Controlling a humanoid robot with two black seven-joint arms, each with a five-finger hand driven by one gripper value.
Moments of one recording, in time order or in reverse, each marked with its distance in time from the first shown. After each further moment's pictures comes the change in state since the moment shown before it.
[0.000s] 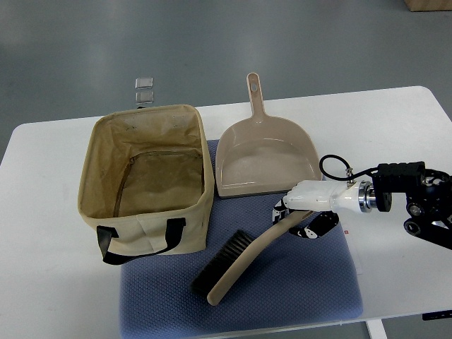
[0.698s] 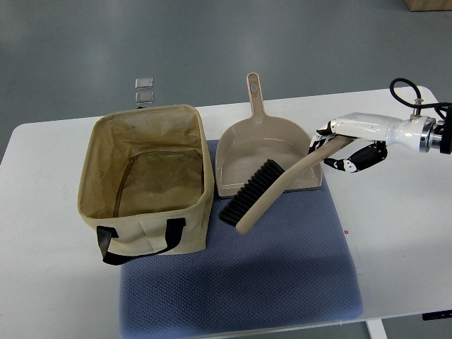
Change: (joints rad) left arm 0.000 0.000 0.000 0.000 0.000 0.000 0.000; right arm 0.127 -0.238 0.079 0.005 0.287 0.011 0.079
